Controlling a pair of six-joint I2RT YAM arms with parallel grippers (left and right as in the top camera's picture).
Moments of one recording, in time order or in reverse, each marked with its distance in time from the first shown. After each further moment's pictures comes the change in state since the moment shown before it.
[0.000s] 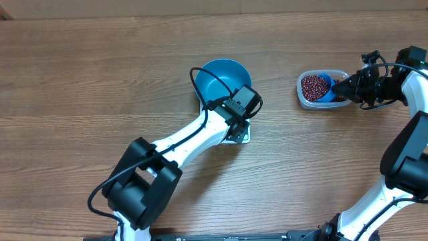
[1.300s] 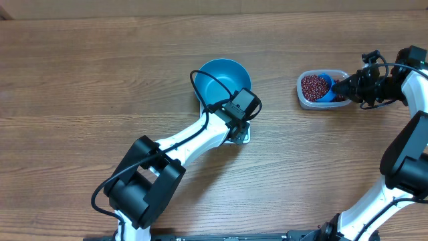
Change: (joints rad) left arm 0.000 0.009 -0.047 0.091 0.000 -0.015; right arm 0.000 0.000 0.000 0.006 0.001 0.003
